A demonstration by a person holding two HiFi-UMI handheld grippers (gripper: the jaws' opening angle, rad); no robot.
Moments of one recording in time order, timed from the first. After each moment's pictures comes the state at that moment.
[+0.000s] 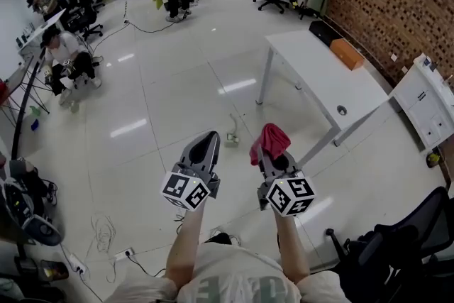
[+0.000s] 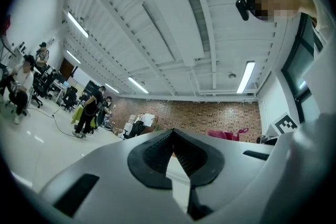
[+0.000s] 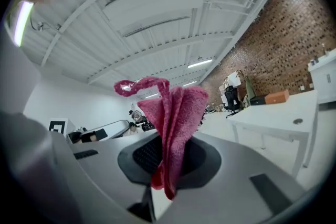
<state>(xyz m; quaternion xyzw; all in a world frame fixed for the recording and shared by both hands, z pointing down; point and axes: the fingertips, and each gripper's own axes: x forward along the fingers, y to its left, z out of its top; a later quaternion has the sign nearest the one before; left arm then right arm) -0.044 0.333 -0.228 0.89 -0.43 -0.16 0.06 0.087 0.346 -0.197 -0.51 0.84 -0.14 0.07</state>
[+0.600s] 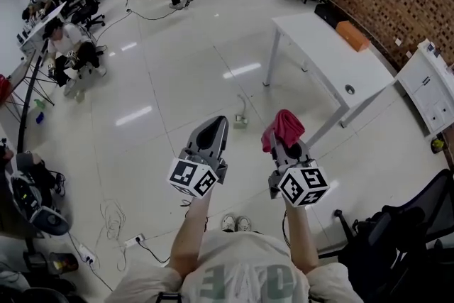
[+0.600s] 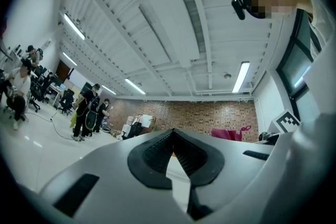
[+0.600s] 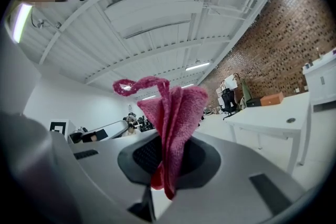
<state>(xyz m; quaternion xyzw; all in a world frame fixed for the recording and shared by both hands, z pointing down) -0.069 0.374 -0.233 0.89 -0.42 -0.15 0.04 0.069 0.393 -0.202 -0.53 0.83 -0.13 0.08</state>
